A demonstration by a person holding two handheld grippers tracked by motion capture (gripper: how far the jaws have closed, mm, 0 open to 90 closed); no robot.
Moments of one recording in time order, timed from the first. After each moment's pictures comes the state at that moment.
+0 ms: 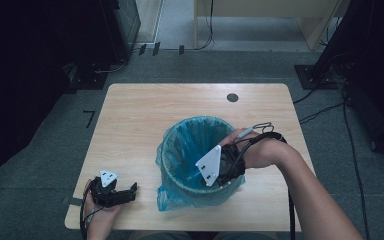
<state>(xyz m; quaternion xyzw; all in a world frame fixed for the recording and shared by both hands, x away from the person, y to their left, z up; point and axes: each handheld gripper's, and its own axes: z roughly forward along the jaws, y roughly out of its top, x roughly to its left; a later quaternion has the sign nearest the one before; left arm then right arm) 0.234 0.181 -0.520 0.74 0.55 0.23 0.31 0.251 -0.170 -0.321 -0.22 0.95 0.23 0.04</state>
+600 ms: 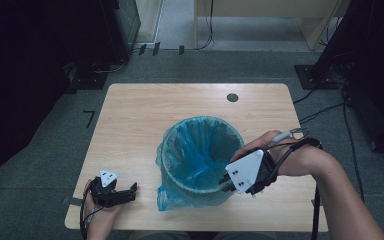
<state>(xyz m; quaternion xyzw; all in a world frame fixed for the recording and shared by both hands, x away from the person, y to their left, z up) 0.234 0.181 -0.520 0.74 0.55 0.23 0.31 0.218 -0.223 -0.288 -0.21 0.94 0.27 0.07</state>
